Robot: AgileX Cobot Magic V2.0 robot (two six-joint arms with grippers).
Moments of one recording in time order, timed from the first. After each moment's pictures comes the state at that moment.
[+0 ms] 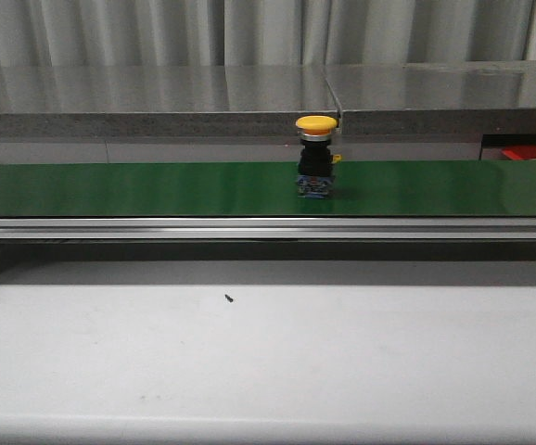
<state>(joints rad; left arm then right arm) 0.05 0.50 -0.43 -1.17 0.29 1.09 -0.49 2.43 -2.26 0.37 0.89 -0.38</state>
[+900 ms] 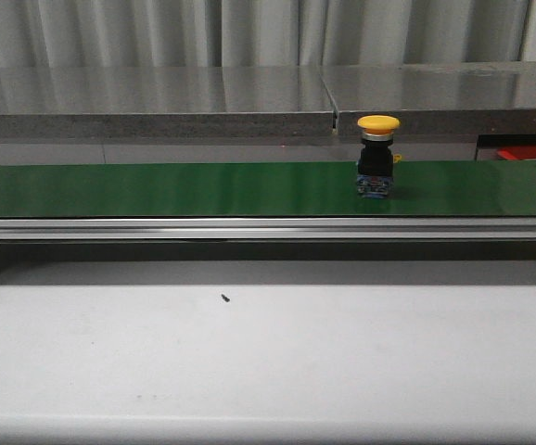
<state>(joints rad) 0.05 0.50 -0.43 -1.17 0.29 1.09 -0.49 2.21 -2.26 0.39 0.95 -0.39</state>
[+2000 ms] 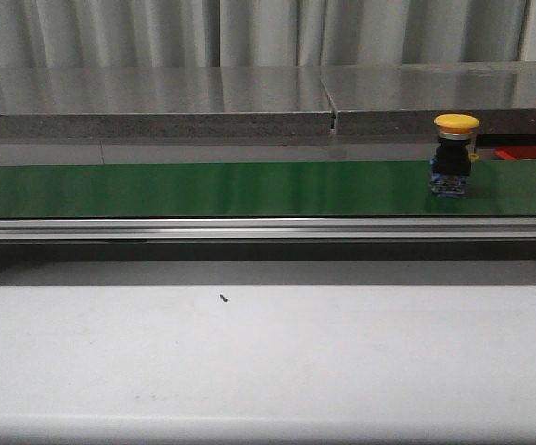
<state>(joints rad) 0.05 0.50 -0.43 -1.17 0.29 1.09 -0.26 1.51 -1.18 0.41 0.87 -0.54</state>
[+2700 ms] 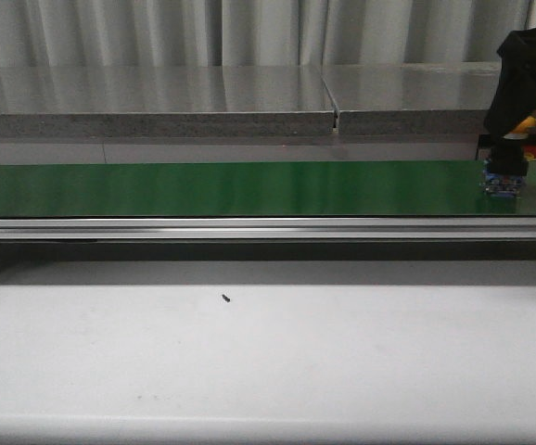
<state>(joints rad) 0.05 0.50 -0.42 -1.17 0.29 1.09 -0.08 1.72 -1.31 0.43 0.73 -0.56</state>
